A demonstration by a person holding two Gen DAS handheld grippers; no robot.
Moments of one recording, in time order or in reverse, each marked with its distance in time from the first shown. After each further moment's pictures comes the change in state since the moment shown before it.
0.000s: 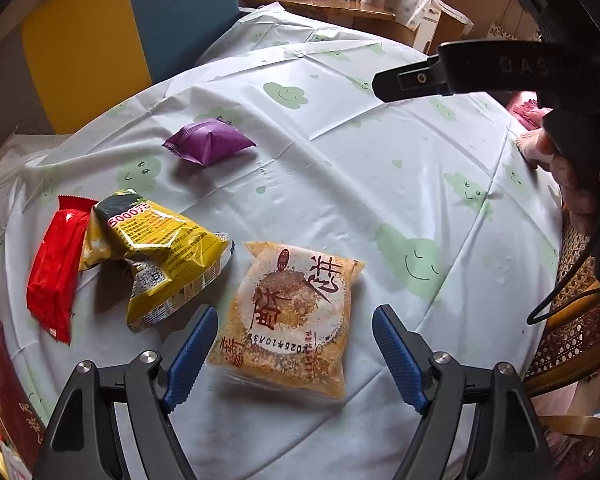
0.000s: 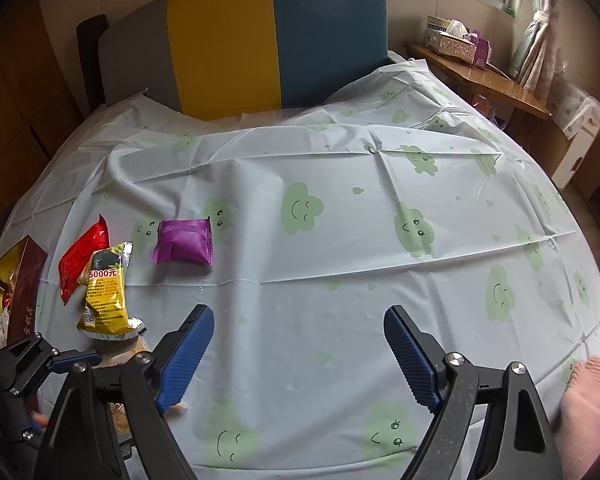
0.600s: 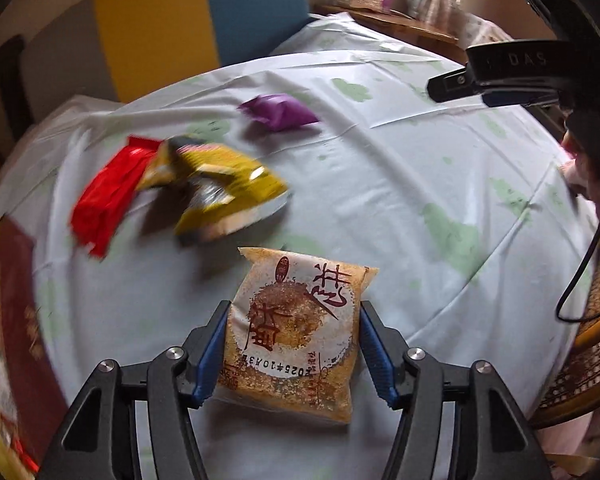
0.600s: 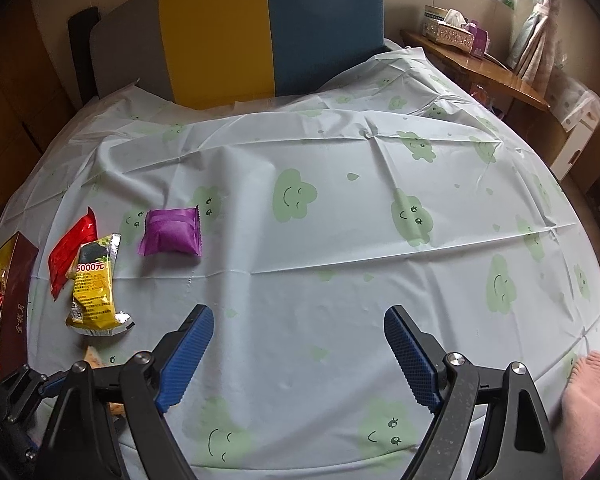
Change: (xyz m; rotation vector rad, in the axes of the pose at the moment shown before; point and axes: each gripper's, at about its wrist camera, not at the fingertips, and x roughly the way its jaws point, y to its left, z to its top) left arm -0.015 0.002 -0.051 -0.201 -0.057 0.192; right arm 0.012 -0.001 -0.002 0.000 0.048 -0.022
